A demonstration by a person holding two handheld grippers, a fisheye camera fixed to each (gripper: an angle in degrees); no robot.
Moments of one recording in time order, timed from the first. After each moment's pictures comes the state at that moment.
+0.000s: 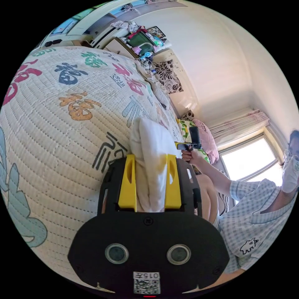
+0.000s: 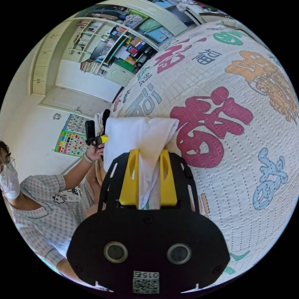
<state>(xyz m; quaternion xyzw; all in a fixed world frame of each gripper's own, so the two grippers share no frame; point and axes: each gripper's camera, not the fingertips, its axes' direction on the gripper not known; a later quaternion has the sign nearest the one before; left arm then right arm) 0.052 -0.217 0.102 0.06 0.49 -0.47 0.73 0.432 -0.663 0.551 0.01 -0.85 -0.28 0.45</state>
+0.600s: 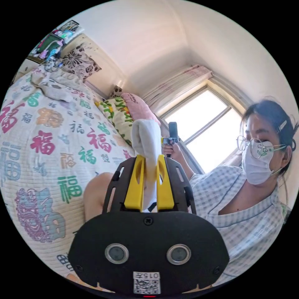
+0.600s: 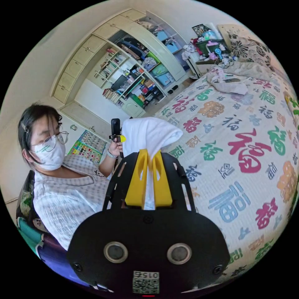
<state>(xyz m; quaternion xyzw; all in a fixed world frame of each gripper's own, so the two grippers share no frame) 0.152 -0.427 -0.124 0.18 0.68 -0.22 0.68 0.778 -0.448 0.653 0.12 -0.86 -0.12 0.48</state>
